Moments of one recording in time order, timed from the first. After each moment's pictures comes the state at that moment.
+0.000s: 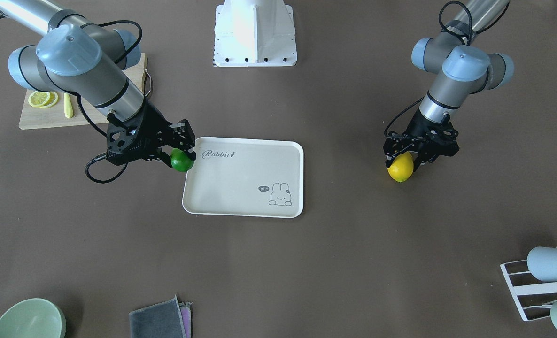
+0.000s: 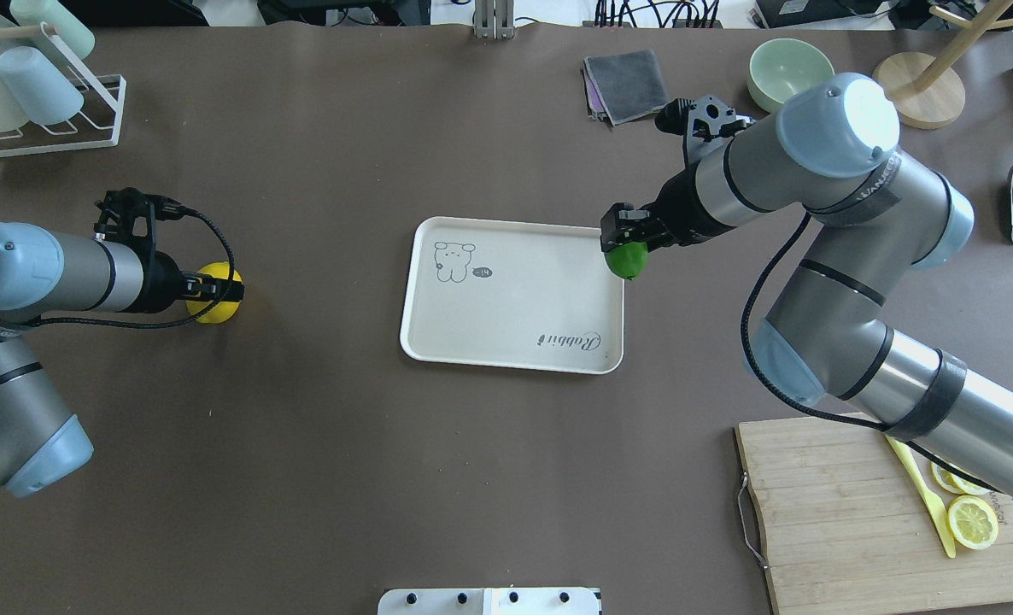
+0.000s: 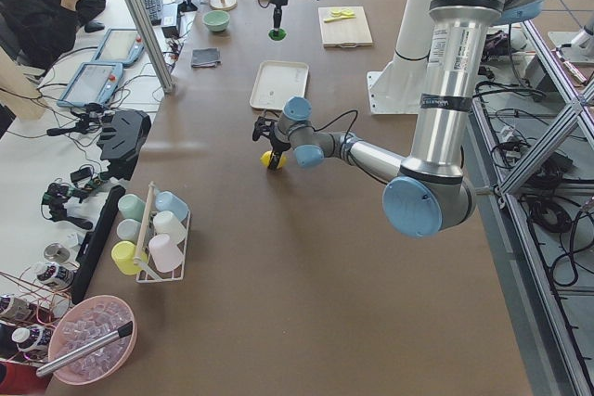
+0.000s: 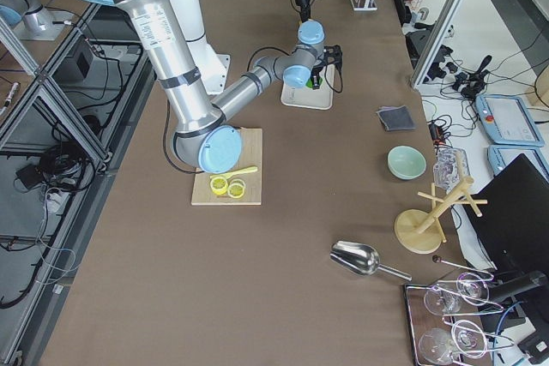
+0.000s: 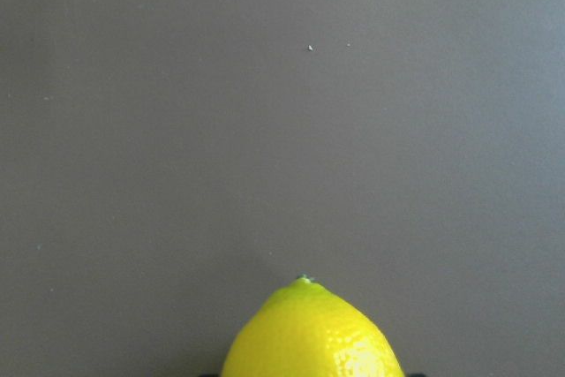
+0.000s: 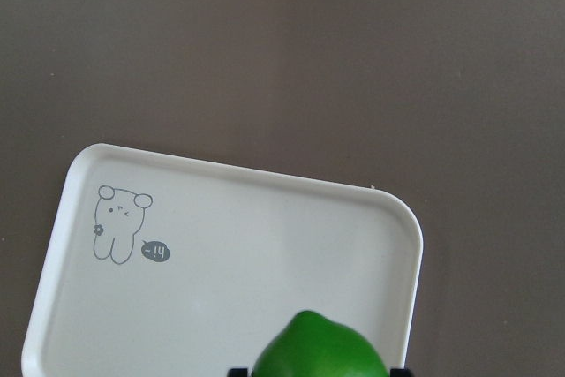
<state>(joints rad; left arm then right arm) -0.71 -1.72 -1.67 -2.31 -1.83 -1.00 0.74 -1.11 1.70 -1.10 2.07 1.11</state>
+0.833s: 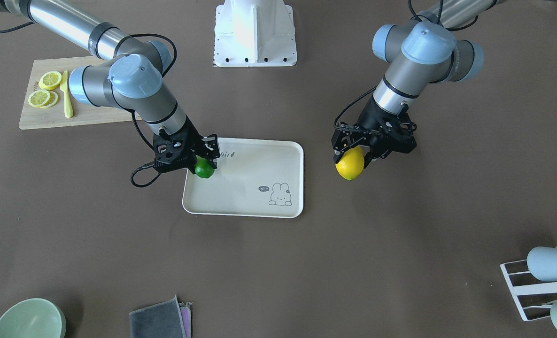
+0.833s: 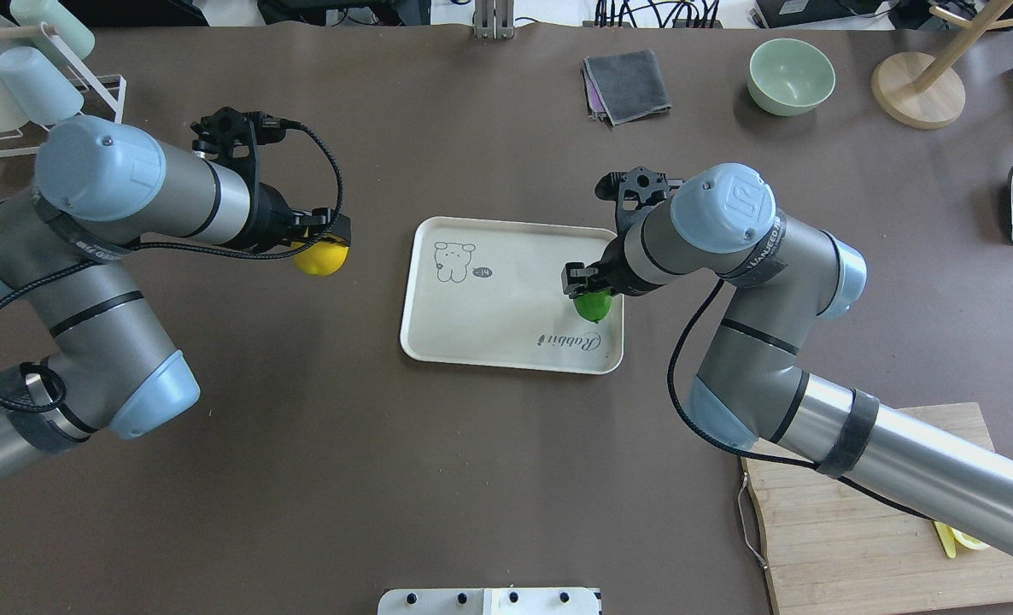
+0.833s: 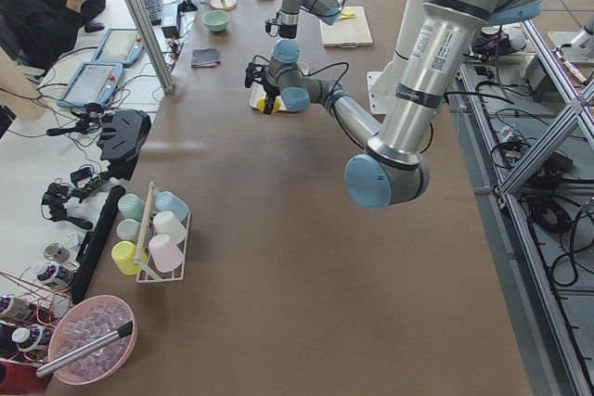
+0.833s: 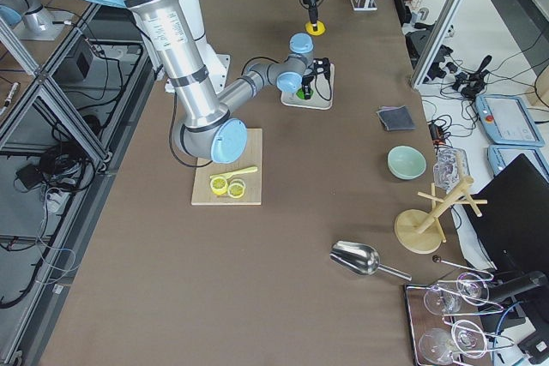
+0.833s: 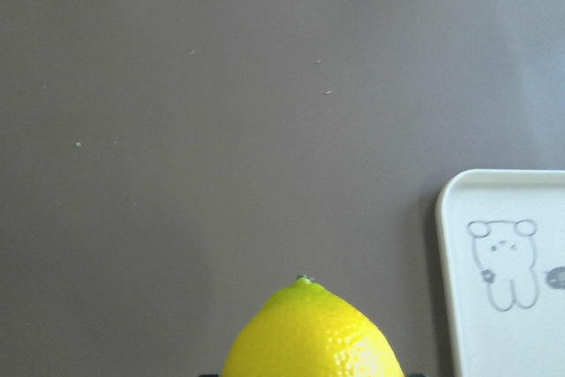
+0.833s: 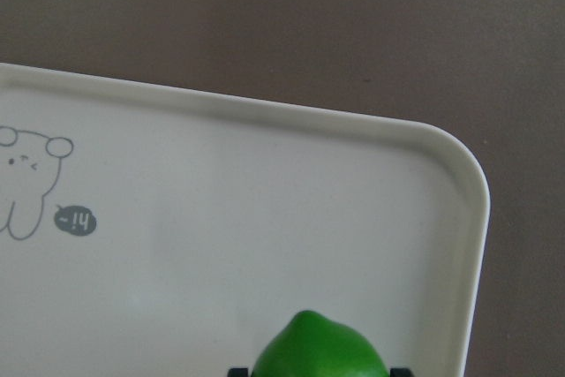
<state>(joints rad) -0.71 -2.01 -1.73 -2.04 -1.90 -1.16 0.61 -1.04 1.54 -1.09 1.94 1.11</state>
